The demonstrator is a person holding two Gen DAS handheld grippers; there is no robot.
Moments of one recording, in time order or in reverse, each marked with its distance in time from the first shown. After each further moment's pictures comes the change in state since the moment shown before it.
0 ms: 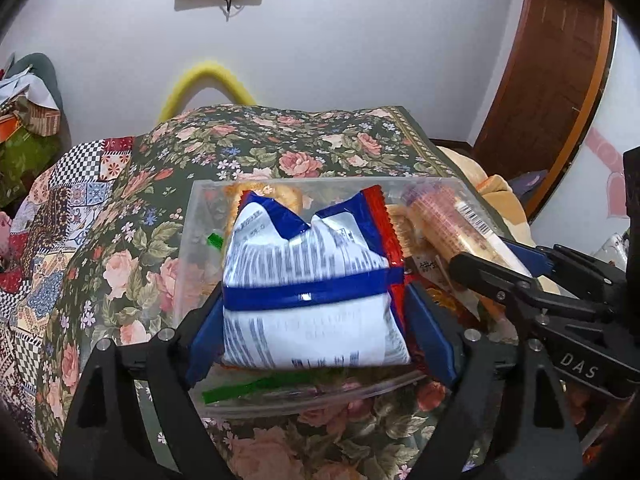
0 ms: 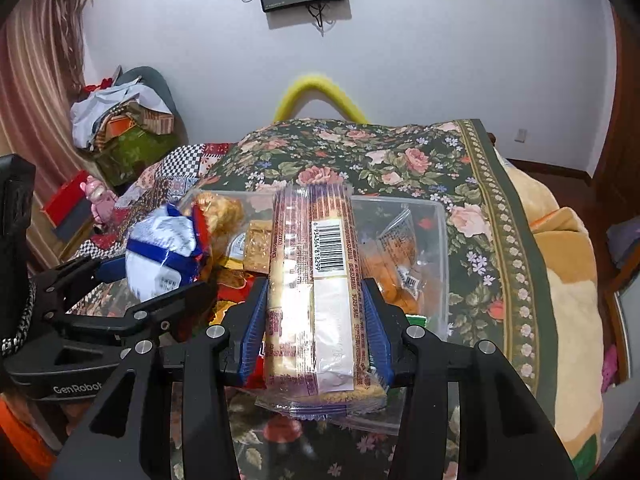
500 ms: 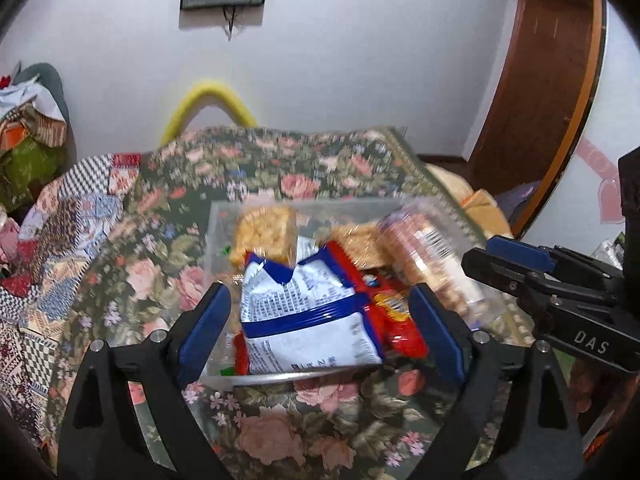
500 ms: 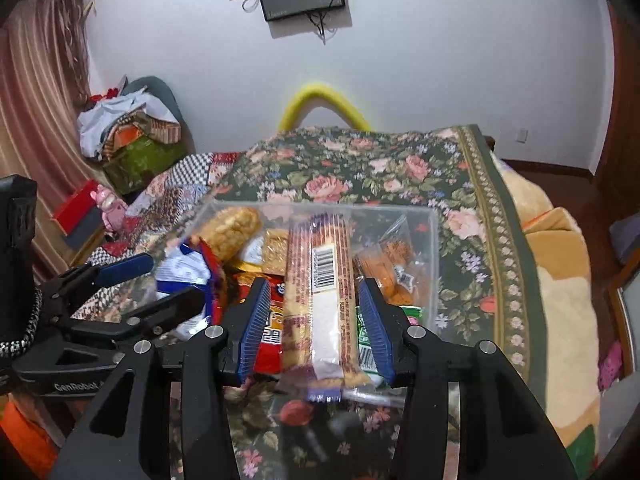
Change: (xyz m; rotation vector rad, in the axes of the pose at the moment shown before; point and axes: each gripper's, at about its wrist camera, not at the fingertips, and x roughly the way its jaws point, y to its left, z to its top) left arm -0.056 -0.006 0.001 0.006 -0.079 -0.008; right arm -0.039 0.000 0.005 0.022 -0.034 0.026
